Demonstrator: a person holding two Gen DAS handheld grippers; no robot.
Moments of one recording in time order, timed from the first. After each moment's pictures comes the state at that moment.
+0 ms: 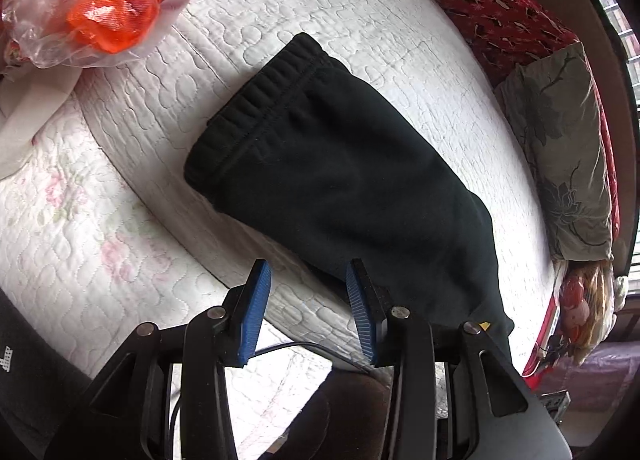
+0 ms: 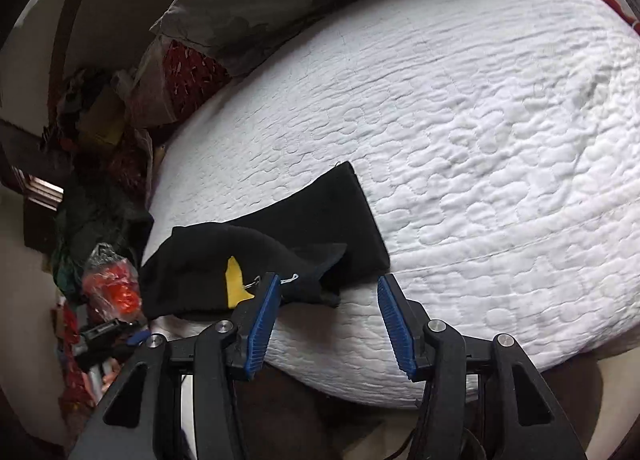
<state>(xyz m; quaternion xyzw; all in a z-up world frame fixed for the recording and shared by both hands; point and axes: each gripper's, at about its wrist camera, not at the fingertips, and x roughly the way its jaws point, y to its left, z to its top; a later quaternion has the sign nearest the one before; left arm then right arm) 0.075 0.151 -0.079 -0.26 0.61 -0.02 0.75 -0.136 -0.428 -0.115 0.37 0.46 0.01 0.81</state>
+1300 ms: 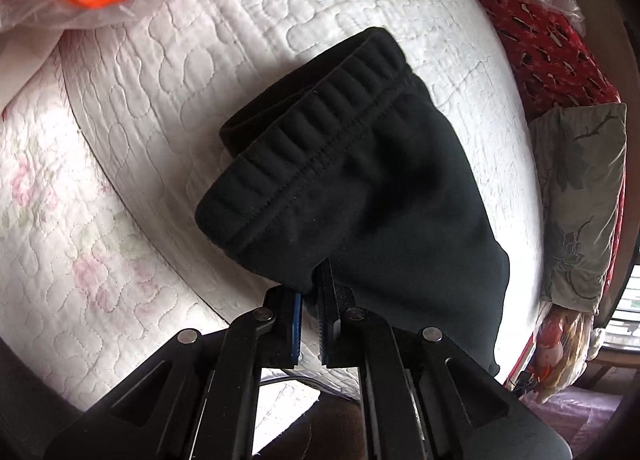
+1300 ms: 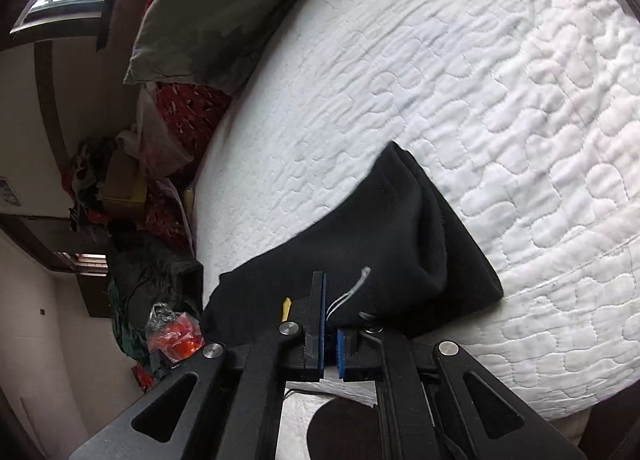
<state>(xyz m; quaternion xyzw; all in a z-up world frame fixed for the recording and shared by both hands) 0.099 0.187 -0.127 -0.33 0.64 0.02 0.69 -0.075 -0.412 -0.165 0.50 0.44 0.02 0.75</state>
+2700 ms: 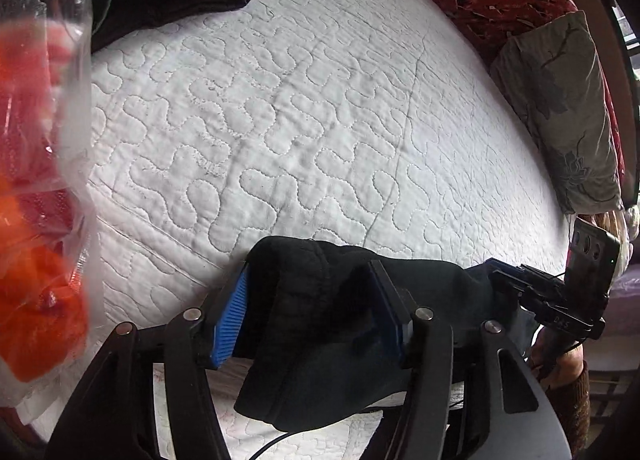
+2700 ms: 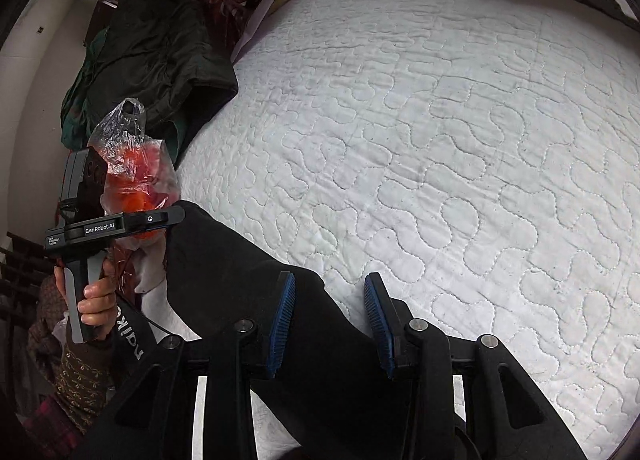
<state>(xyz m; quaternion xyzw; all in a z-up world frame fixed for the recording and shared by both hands) 0.196 0.185 -0.092 -0.14 0.65 -0.11 0.74 0.141 -0.160 -0.140 0.12 0.58 0.27 0.76</state>
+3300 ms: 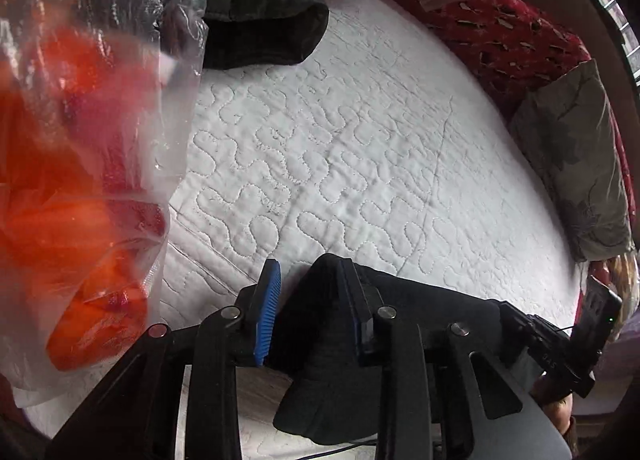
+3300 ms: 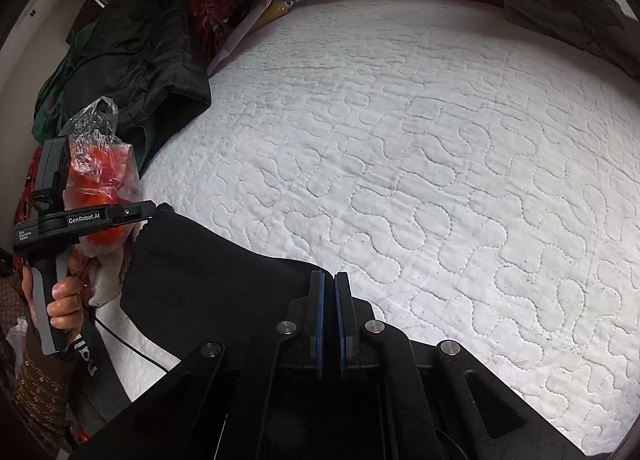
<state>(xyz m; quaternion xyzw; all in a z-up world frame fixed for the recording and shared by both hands) 0.187 0.218 -0.071 -0.17 0.59 -0.06 0.79 0.126 -0.149 -0.141 0.07 0.53 0.20 0.82</state>
